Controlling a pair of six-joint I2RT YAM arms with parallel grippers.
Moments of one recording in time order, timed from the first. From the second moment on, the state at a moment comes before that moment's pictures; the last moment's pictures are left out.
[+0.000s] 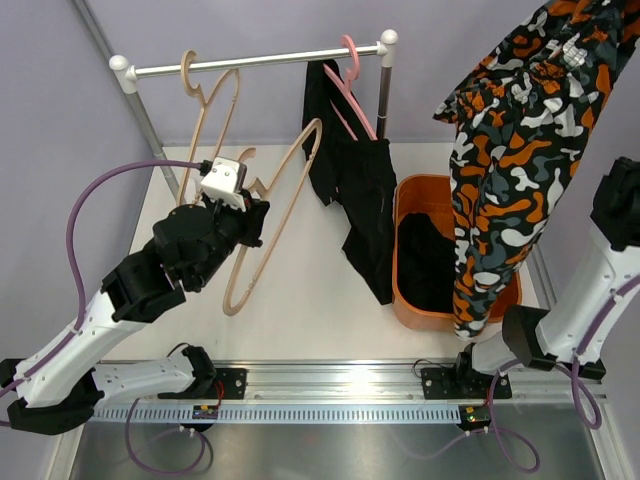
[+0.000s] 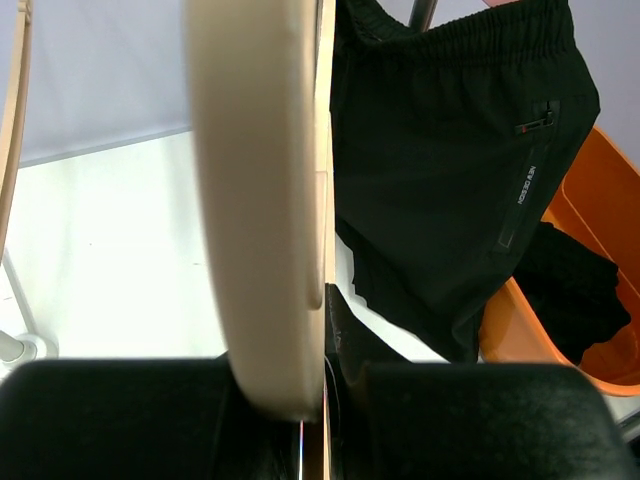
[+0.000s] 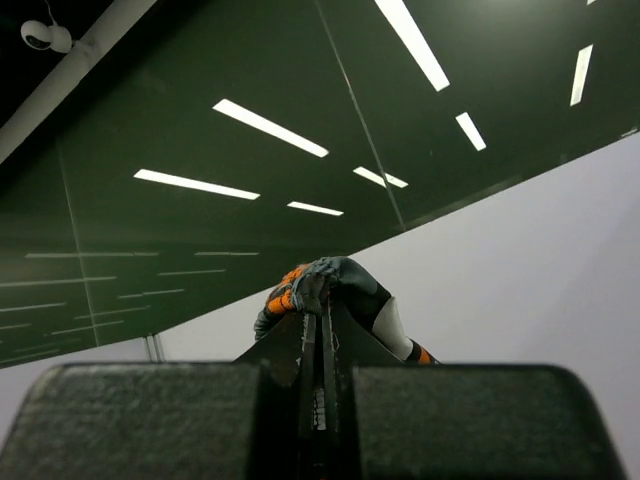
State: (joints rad) left arm -0.97 0.93 1.35 -0.60 -0.52 -0.21; right arm -0.19 1.53 2.66 -0.12 -0.12 0.78
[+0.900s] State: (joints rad) left arm -0.96 0.92 1.29 -0.60 -0.48 -0.24; right arm 0.17 0.98 0.66 0.01 -0.10 0.87
